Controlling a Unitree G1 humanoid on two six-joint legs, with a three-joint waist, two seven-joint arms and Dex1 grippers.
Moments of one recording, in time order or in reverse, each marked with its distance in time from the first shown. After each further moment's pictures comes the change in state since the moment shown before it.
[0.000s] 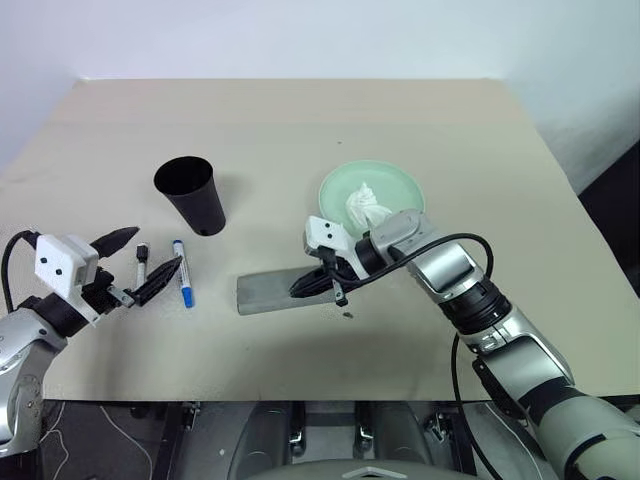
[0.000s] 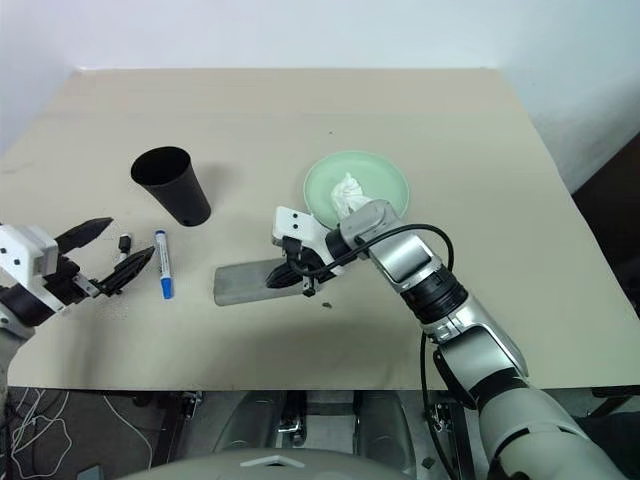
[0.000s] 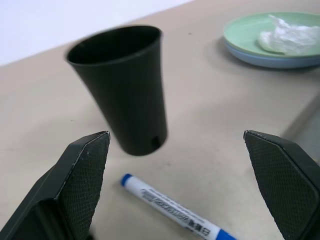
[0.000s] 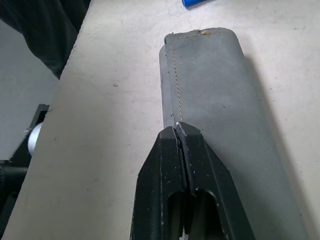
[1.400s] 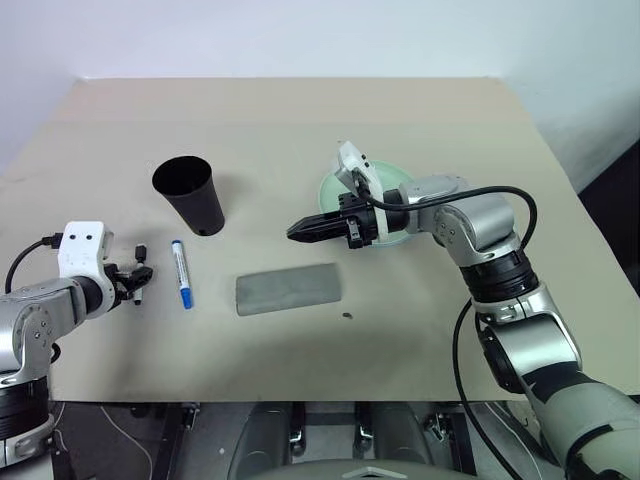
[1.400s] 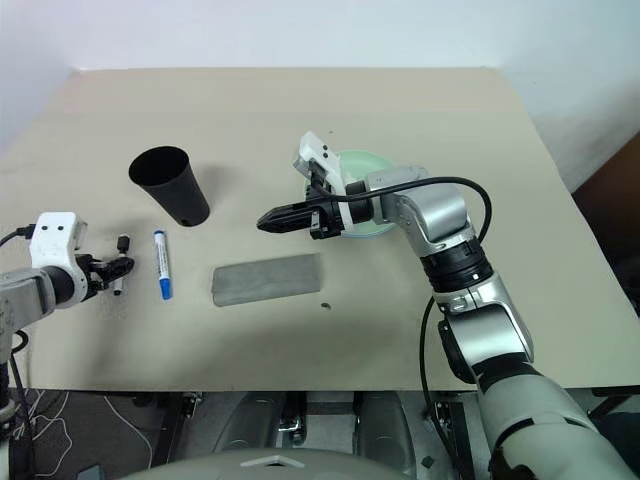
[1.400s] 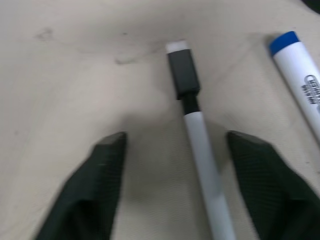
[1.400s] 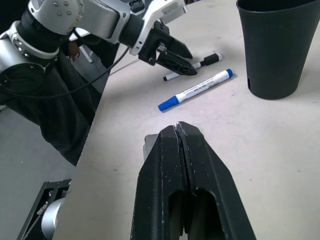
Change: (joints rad) left arm -0.361 0.080 -0.101 0.050 0.018 1.061 0.537; right arm -0.106 -0.028 -0.233 0.033 0.323 0.110 -0.085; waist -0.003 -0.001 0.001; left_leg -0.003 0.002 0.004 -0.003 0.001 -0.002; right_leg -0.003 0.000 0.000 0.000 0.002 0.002
